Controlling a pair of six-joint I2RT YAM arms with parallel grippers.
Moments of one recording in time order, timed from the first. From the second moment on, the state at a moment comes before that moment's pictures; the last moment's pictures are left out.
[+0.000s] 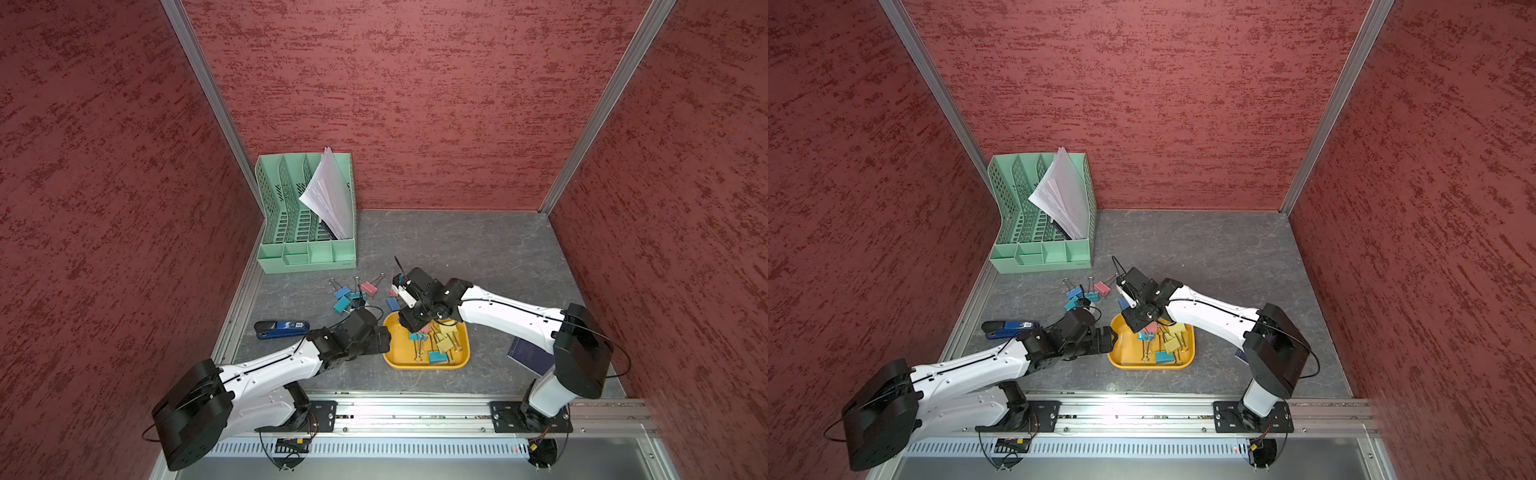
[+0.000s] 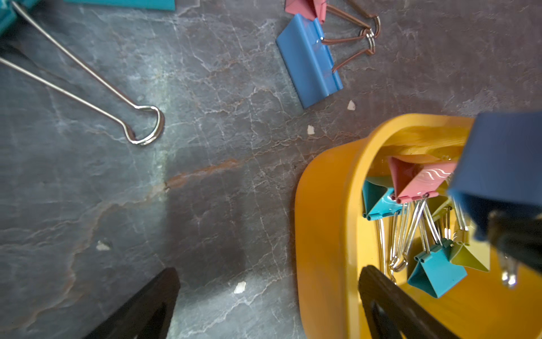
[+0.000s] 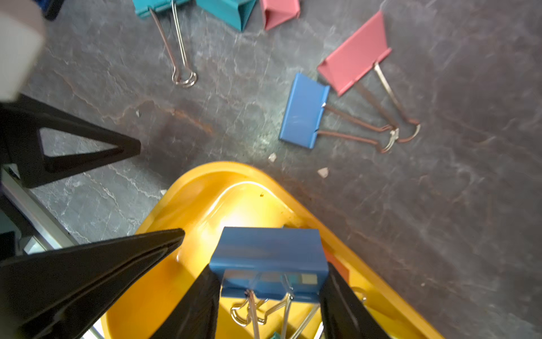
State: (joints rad) left arm -0.85 1.09 0.45 -0.30 -0.08 -0.87; right arm 0.93 1.65 1.20 -0.67 -0.05 0.28
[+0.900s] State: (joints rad) left arm -0.68 1.13 0.66 -0.44 -0.13 -0.74; right arm 0.83 1.37 1.07 -0.76 0.19 0.47
